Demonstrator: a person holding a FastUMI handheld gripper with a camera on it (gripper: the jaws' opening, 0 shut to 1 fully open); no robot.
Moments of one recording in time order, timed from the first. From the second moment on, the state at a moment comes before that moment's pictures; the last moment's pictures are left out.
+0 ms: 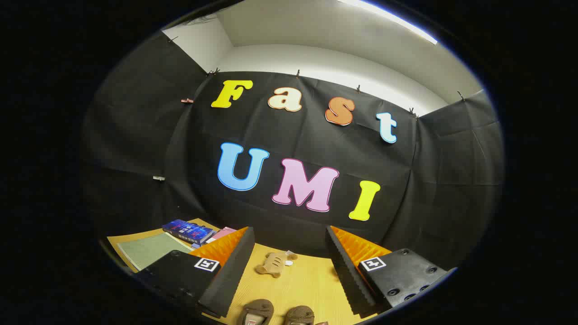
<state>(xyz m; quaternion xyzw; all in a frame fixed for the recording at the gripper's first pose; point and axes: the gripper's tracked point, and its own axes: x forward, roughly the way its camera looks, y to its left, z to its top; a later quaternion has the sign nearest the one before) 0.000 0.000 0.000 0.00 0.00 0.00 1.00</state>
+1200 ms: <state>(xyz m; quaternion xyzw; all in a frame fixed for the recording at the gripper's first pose) 0.009 0.035 -0.029 0.04 0.04 0.06 1.00</state>
